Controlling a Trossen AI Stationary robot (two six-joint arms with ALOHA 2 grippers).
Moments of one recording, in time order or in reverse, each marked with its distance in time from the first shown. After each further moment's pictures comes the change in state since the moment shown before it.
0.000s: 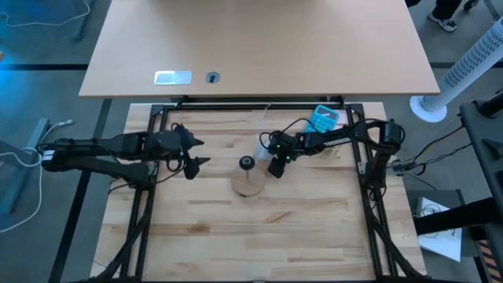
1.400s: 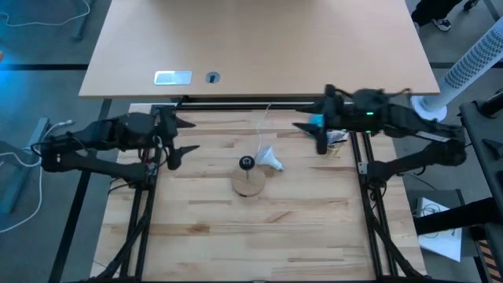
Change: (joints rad) left arm 0.000 -0.021 0.380 -0.244 0.003 0.193; right arm 0.149 -0.774 0.423 -0.369 0.184 -0.338
